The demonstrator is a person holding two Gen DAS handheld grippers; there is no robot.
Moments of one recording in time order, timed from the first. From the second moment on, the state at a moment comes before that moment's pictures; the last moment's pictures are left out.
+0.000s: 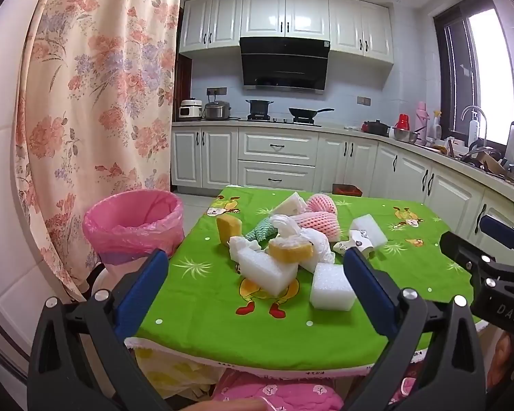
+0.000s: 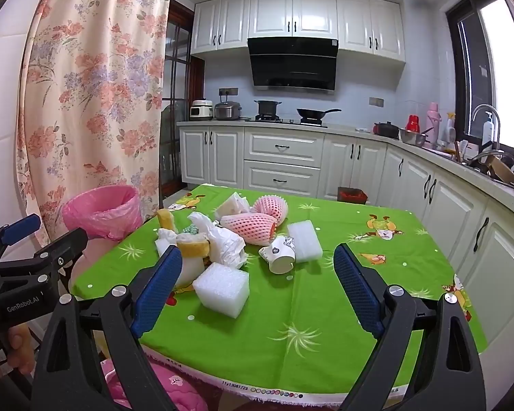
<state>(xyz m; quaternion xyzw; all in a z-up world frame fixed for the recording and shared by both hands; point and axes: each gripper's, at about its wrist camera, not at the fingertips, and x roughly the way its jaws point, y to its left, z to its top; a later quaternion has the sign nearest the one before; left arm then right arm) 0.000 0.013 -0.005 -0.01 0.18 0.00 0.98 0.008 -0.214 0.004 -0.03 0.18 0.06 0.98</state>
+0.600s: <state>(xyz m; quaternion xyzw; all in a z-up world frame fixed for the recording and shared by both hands) -0.004 0.006 0.000 -0.01 0.17 0.00 0.99 0.003 -0.210 0.005 -0.03 0.18 0.06 0.98</state>
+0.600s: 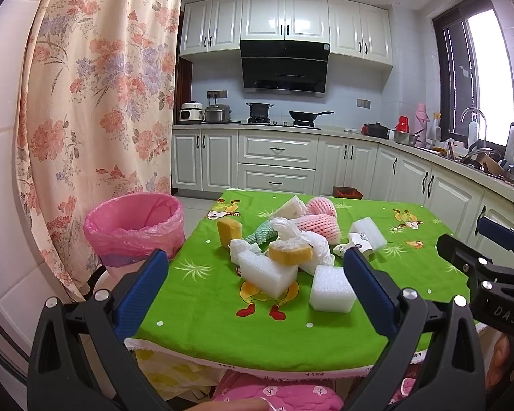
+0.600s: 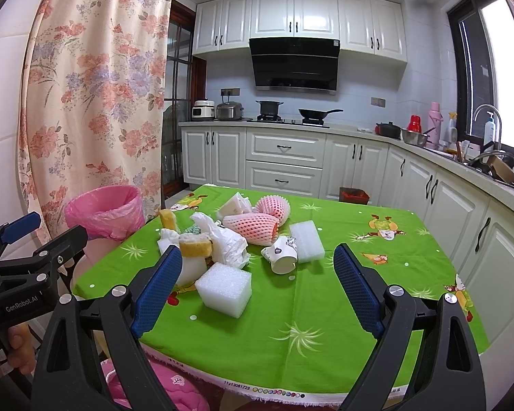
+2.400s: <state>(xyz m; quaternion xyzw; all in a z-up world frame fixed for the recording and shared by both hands) -0.003 0.004 -0.001 -0.02 0.17 0.00 0.98 0.006 -0.209 0.003 -0.03 0.18 0.06 0.98</state>
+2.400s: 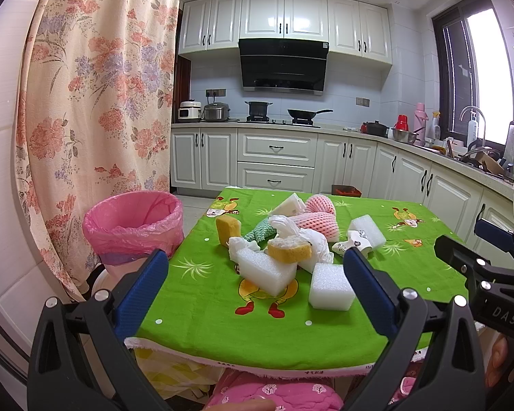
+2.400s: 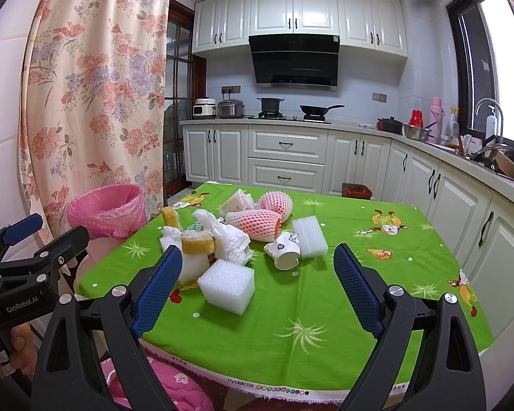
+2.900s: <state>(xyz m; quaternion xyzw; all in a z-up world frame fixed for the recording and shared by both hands) -0.004 0.004 -0.002 -0.01 0.17 0.00 0.98 0.006 -0.209 0.004 -0.03 0.18 0.06 0.98</state>
